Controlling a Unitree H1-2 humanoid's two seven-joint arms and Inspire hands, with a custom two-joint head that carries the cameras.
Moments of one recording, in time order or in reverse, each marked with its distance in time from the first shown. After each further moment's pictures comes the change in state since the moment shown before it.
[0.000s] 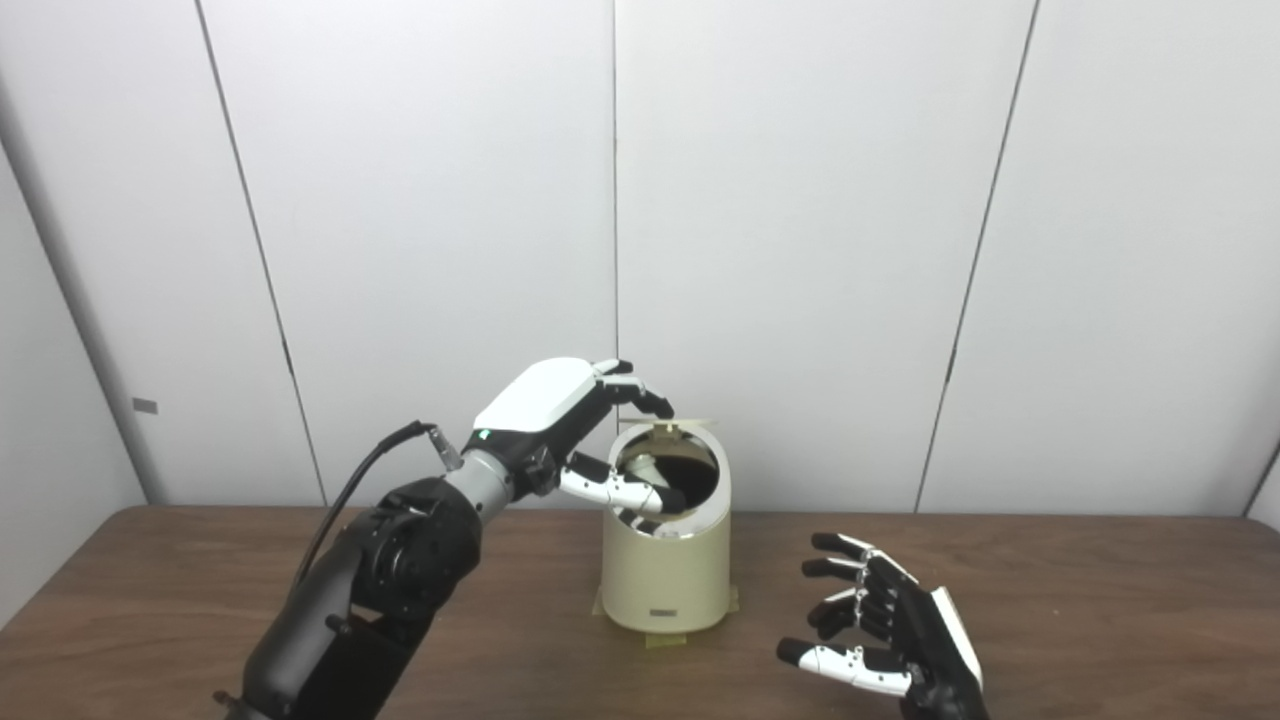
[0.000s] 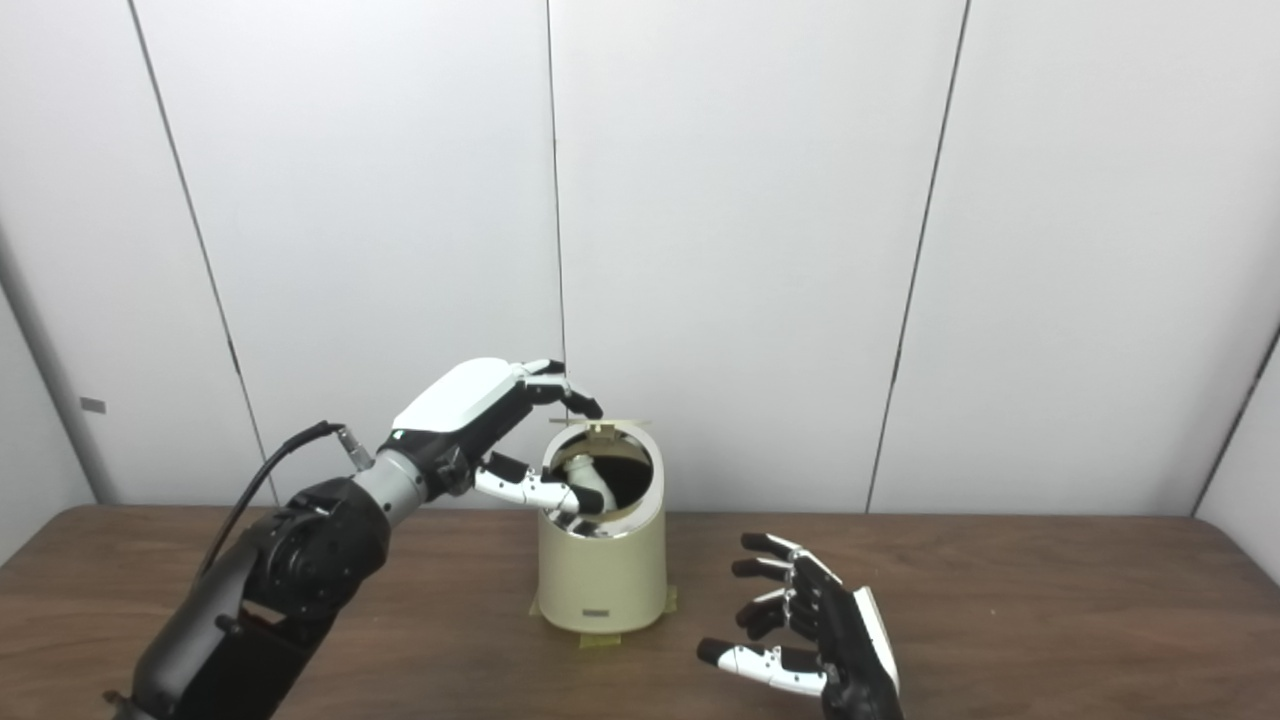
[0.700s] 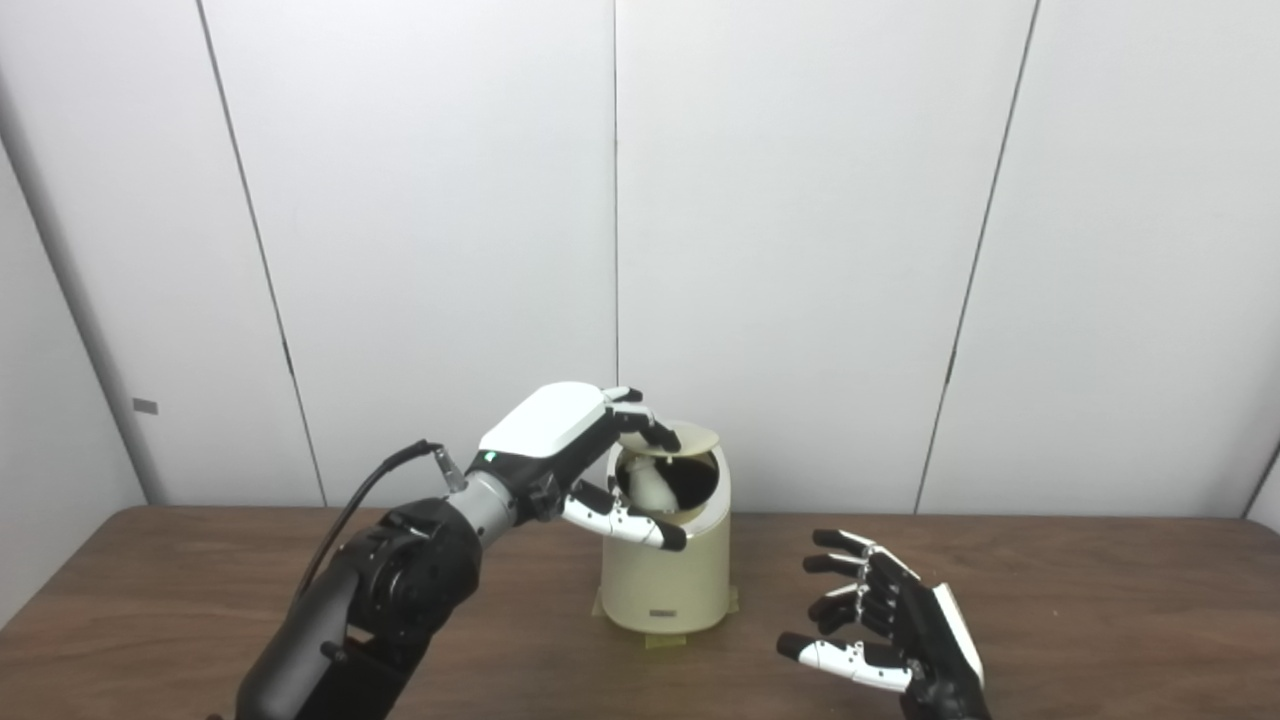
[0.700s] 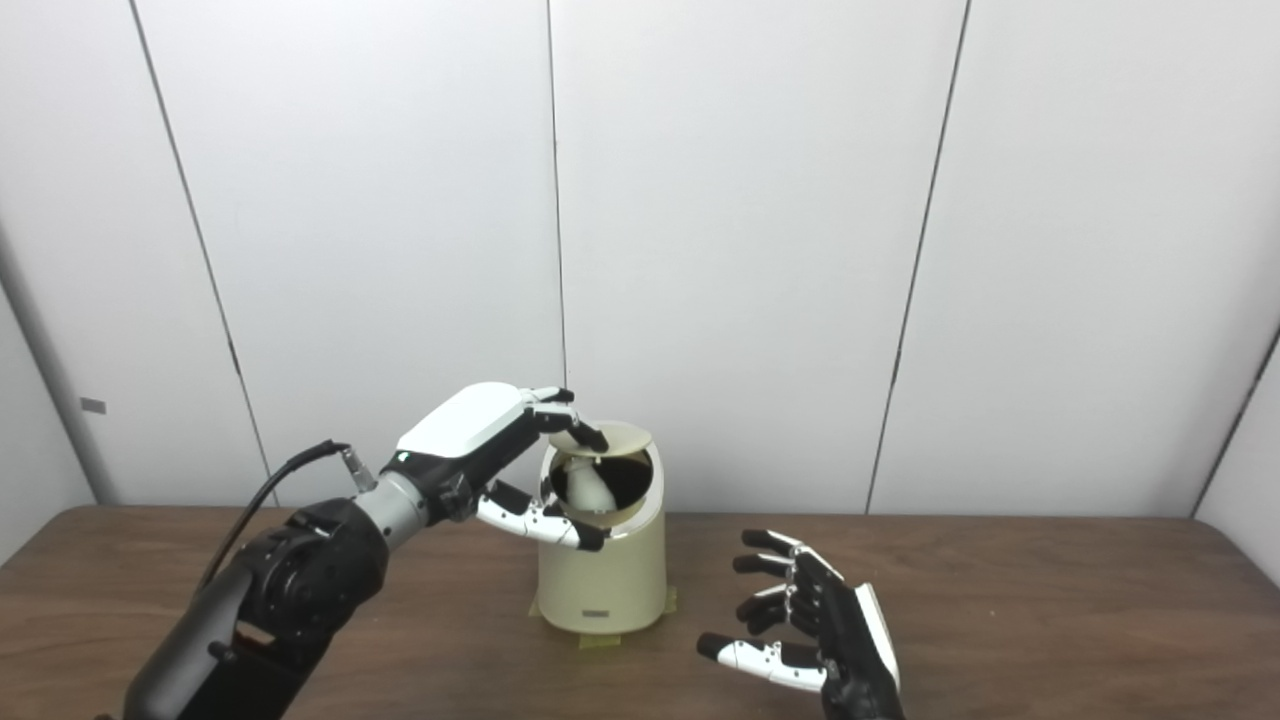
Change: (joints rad) left arm 0.027 0.001 -0.007 -0.029 0.036 -0.007 -0.043; right arm 0.000 0.008 0.000 -0.023 -0.003 0.034 -0.011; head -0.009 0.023
